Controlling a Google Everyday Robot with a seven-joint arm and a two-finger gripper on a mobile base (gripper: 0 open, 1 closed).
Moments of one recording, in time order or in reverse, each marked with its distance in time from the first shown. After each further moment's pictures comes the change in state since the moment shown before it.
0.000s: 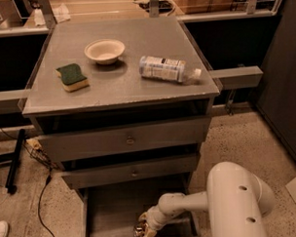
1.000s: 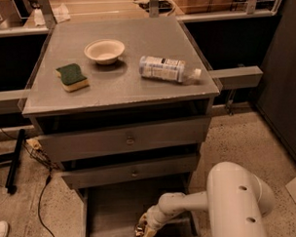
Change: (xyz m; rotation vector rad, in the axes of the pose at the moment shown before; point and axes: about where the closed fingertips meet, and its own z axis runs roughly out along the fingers) arm 0.000 0.000 0.000 0.000 0.000 0.000
